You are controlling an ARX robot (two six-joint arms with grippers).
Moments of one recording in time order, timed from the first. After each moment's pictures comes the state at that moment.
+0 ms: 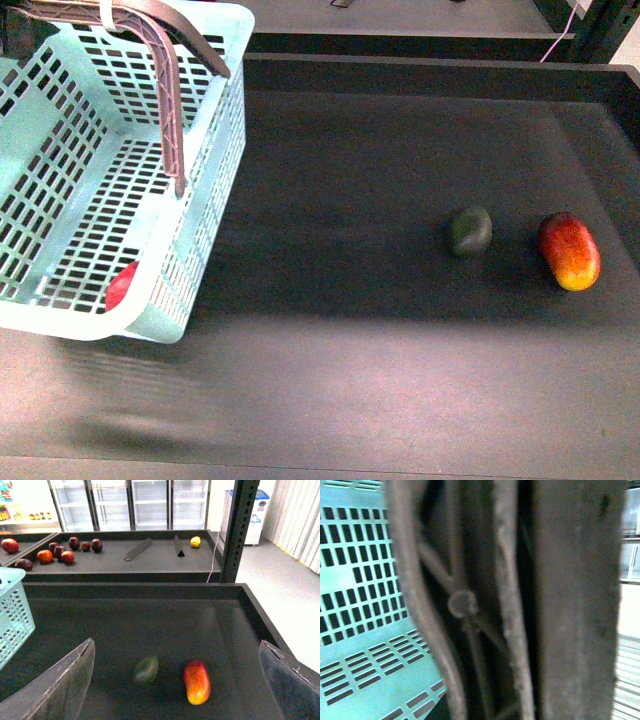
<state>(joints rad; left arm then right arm) -0.07 1.88 1.11 0.24 -0.07 -1.44 0.00 0.01 0.02 0.00 0.00 0.00</state>
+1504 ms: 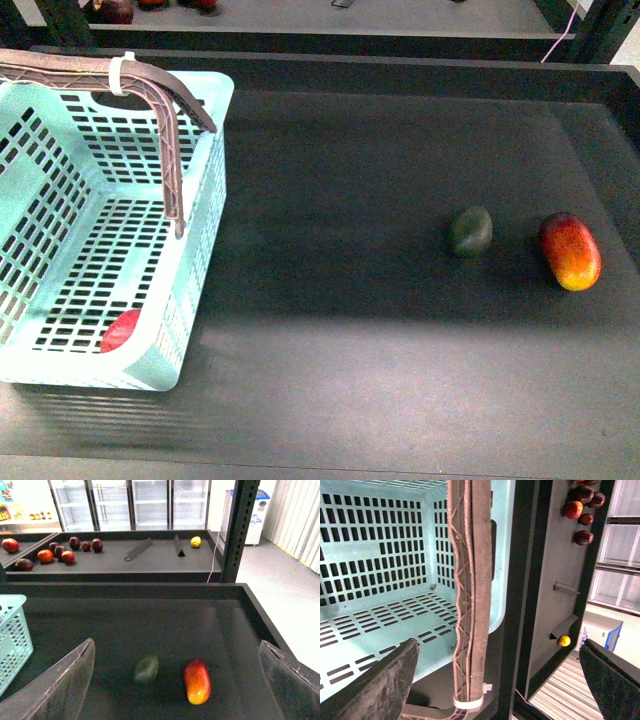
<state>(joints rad) -0.03 1.55 0.94 -0.04 -0.07 -1.55 0.00 0.01 0.02 0.00 0.00 0.00</state>
